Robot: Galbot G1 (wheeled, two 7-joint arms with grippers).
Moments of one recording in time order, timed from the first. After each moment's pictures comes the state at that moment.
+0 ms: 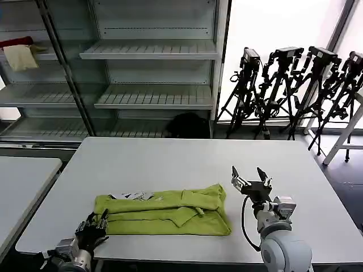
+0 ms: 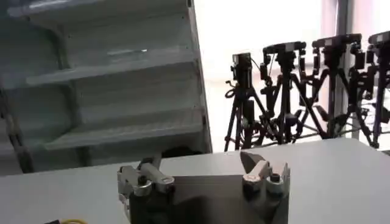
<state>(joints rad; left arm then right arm) 1.57 -1.32 -0.64 -2.10 -0.37 0.43 -0.17 -1.26 1.42 0.50 2.22 0.32 -0.57 0.16</state>
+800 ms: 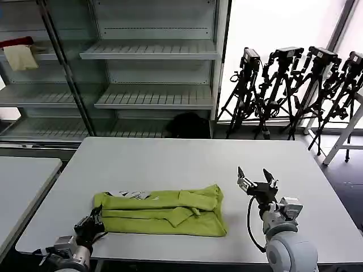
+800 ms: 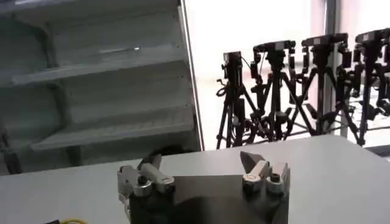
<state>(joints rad) 1.54 -1.30 -0.67 -2.07 -0.33 0.35 -0.12 -1.28 1.41 0.54 2.21 0.34 -0.57 0.17</state>
